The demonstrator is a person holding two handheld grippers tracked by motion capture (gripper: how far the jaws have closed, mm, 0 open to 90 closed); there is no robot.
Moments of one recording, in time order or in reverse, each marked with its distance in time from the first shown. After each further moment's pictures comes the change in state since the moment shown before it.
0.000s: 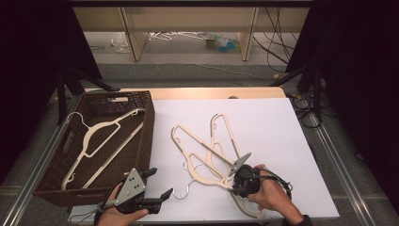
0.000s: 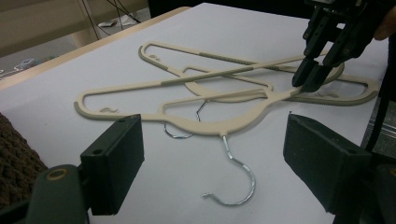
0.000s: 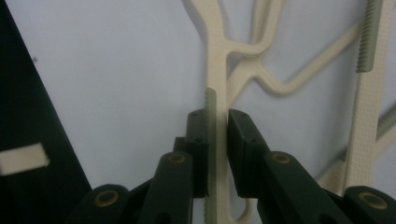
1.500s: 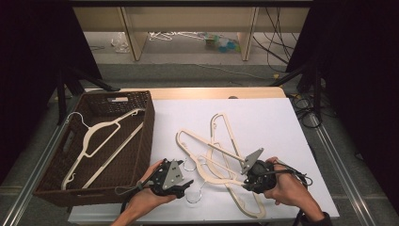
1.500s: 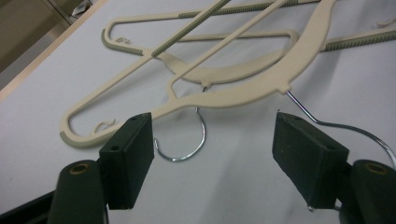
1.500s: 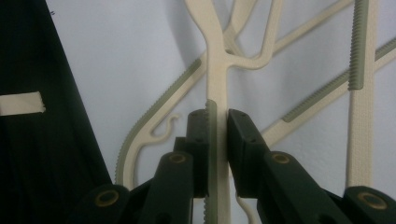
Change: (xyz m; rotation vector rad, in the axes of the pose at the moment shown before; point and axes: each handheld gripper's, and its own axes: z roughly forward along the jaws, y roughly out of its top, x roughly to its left) left arm -0.004 0.008 0.097 0.236 -0.040 0.315; right arm -0.009 -0.009 -0.043 0.022 -0.035 -0.140
